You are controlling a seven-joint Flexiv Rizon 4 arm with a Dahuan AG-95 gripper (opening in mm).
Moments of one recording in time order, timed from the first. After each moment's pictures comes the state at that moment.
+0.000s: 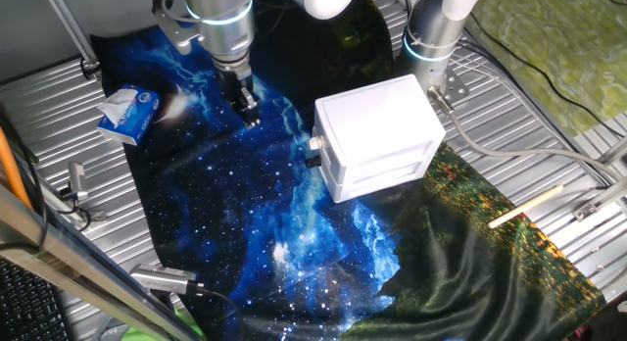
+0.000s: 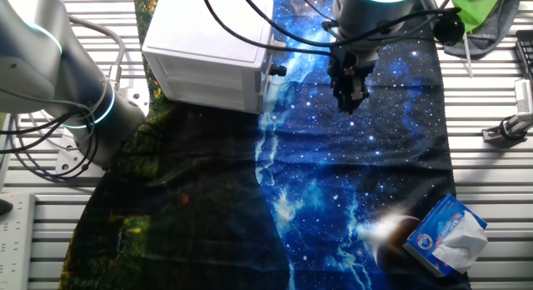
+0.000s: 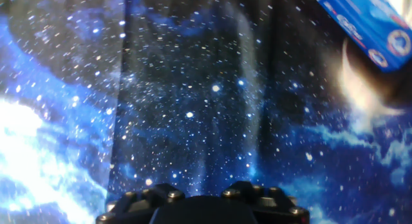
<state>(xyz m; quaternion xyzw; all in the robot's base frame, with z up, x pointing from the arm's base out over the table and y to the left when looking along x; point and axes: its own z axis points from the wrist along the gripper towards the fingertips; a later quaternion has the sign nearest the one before) 0.499 0.000 0.171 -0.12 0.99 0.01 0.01</state>
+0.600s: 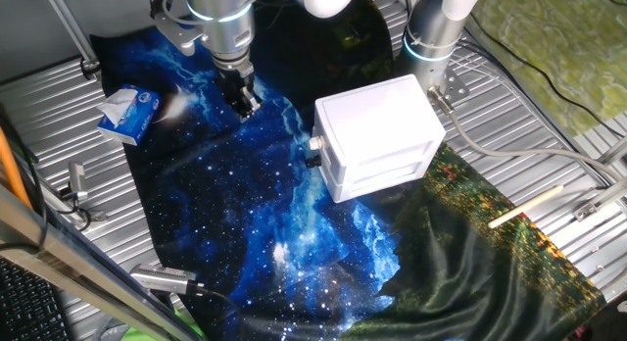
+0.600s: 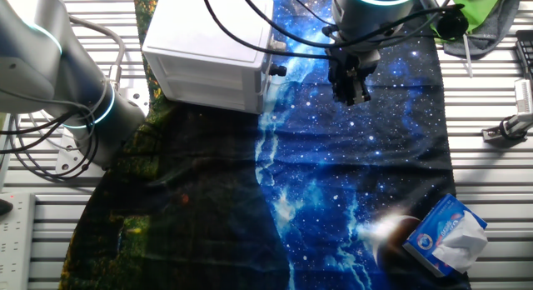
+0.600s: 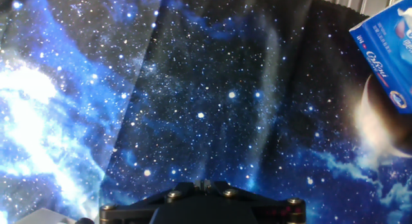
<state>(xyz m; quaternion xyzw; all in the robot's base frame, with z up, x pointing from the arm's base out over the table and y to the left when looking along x) 0.500 0.000 0.171 -0.14 0.99 0.01 0.01</state>
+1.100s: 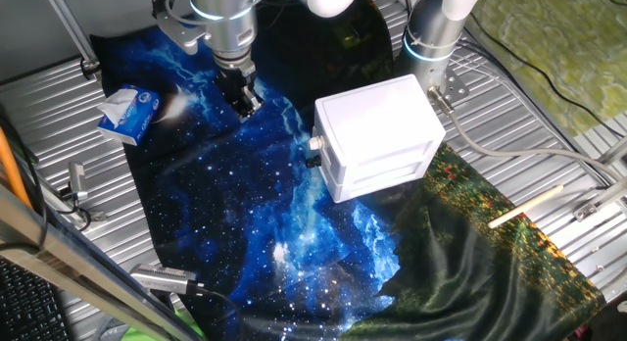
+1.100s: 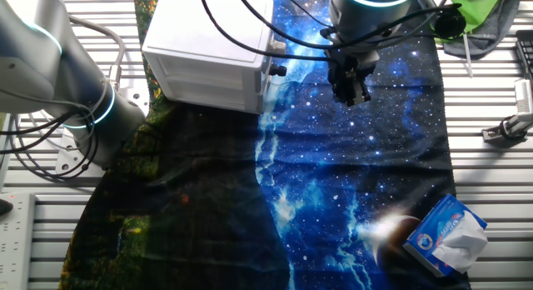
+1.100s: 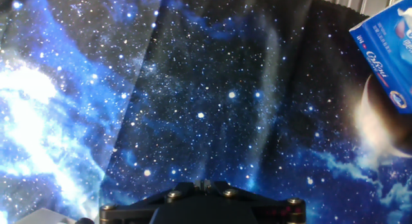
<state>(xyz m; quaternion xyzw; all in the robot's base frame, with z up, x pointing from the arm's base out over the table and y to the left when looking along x) 0.499 0.000 0.171 -0.15 0.99 0.01 0.03</state>
